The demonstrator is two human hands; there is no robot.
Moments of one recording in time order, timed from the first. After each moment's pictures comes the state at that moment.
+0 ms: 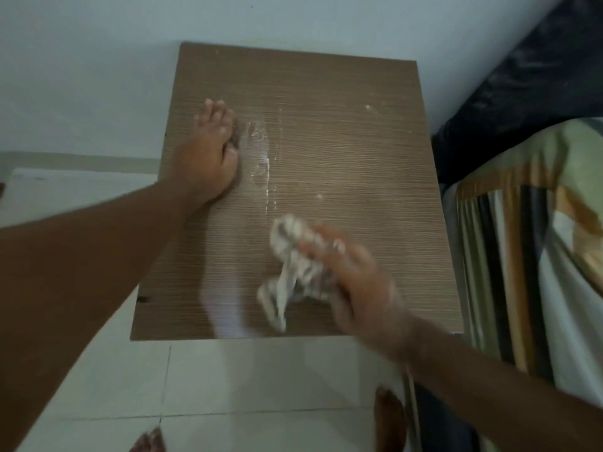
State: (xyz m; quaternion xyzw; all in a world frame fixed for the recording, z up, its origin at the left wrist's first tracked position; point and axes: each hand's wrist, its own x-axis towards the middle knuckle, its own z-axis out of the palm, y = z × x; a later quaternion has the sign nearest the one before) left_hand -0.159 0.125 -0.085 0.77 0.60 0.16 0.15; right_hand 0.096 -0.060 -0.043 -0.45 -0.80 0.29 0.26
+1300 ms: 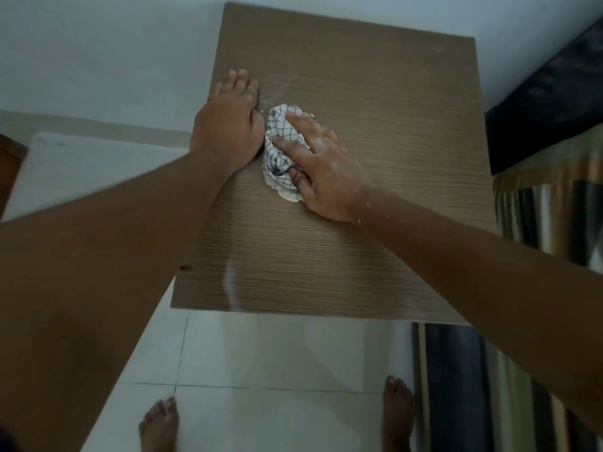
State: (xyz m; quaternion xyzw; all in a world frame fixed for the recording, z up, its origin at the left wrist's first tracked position) left_hand -0.183 0.132 -0.091 0.75 0.65 0.13 0.08; right_hand 0.013 0.082 -0.091 -0.46 -0.87 0.16 0.08
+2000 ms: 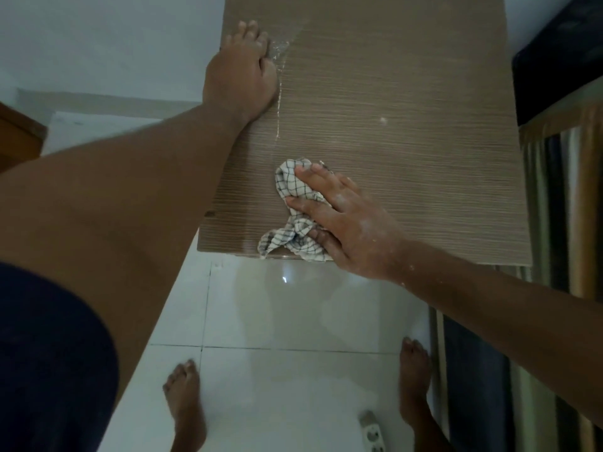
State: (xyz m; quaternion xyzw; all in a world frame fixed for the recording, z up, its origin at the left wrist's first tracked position) left_hand -0.185 0.118 -0.085 0.73 0.66 0.14 0.11; right_hand 0.026 -0.065 -0.094 -0.40 -0.90 0.19 0.07
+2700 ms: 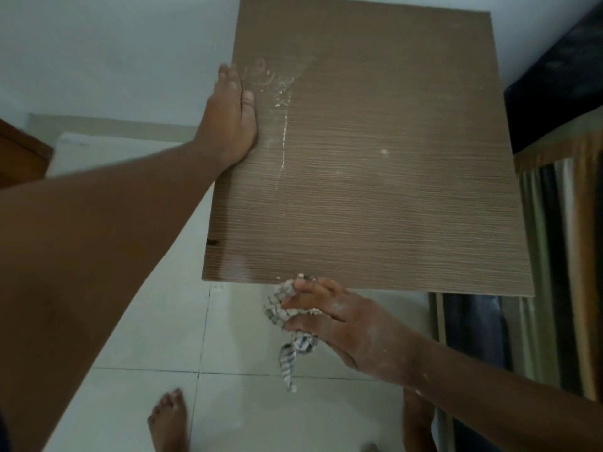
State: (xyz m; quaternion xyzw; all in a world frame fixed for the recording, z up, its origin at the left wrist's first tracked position) left_hand -0.215 0.107 -0.095 0.66 0.68 0.21 0.23; right_hand 0.025 -0.140 -0.101 -0.30 -0.89 0.31 0.13
